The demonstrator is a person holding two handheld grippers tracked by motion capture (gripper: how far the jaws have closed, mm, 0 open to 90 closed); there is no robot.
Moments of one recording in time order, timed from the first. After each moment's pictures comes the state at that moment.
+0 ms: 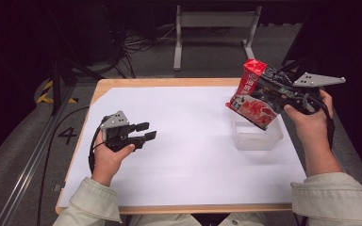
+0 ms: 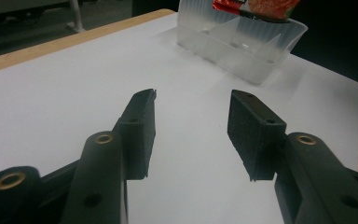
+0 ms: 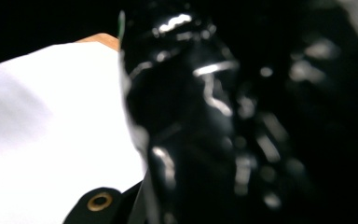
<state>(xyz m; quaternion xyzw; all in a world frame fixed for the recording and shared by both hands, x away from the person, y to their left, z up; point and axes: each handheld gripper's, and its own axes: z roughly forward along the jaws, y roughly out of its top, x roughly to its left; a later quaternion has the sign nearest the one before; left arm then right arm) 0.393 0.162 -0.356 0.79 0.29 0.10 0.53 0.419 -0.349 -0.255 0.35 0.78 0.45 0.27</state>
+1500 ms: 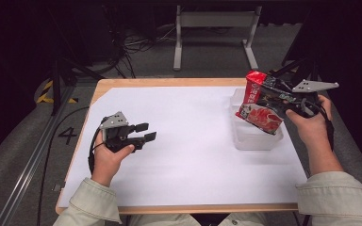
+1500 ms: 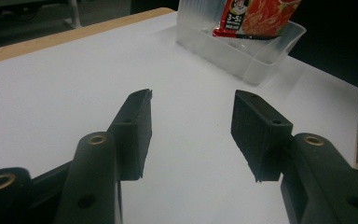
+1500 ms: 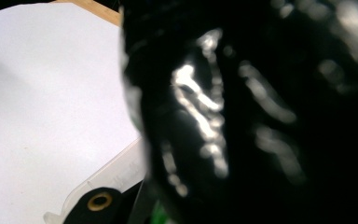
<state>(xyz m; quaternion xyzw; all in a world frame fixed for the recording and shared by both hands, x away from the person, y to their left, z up) 0.393 0.163 -0.360 0.79 0.30 0.09 0.53 0.437 -0.374 -0.291 0.37 0.79 0.41 0.26</state>
